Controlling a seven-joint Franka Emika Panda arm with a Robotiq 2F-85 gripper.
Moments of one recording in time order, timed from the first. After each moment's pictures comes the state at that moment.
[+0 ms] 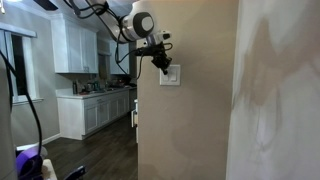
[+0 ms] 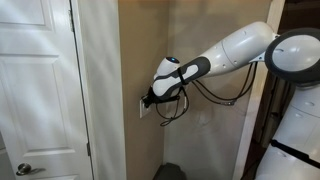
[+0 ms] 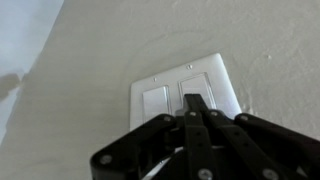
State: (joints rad) arm 0.08 -0.11 0.09 -2.25 -0.01 2.74 0.16
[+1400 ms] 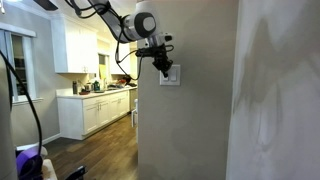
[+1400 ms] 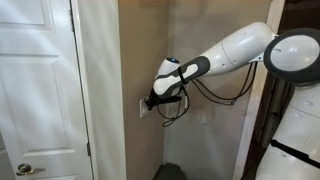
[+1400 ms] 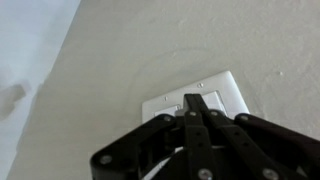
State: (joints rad) arm 0.08 -0.11 0.07 -2.24 0.02 2.66 0.15
